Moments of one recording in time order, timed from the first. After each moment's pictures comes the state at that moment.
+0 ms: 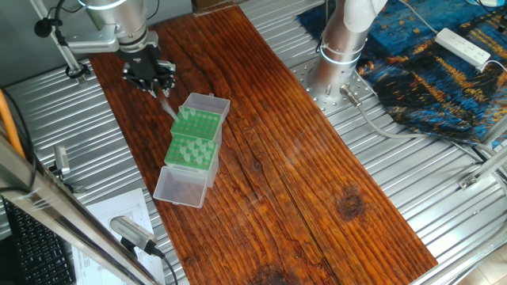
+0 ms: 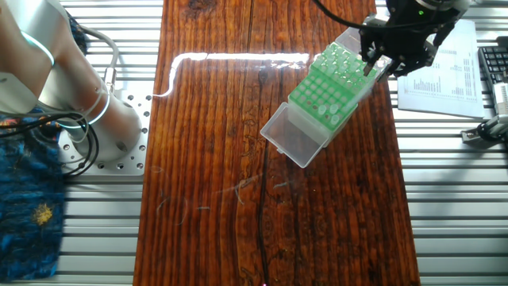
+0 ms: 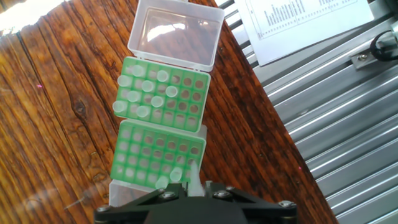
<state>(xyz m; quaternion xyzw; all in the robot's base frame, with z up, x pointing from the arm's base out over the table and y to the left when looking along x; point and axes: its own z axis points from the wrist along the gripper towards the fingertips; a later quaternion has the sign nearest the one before) 0.567 -0.006 0.274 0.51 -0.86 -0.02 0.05</state>
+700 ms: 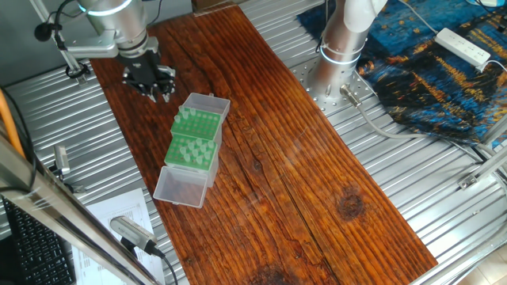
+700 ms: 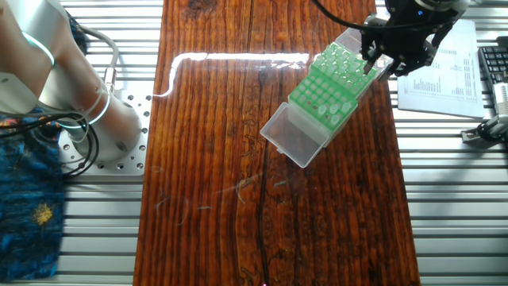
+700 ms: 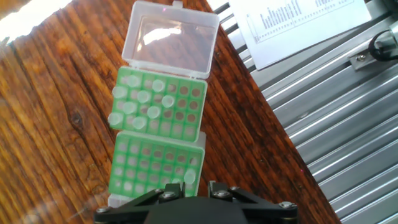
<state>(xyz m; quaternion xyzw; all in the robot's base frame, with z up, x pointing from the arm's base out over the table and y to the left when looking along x) 0.577 0.007 0.265 0.49 -0.87 -0.02 0.05</state>
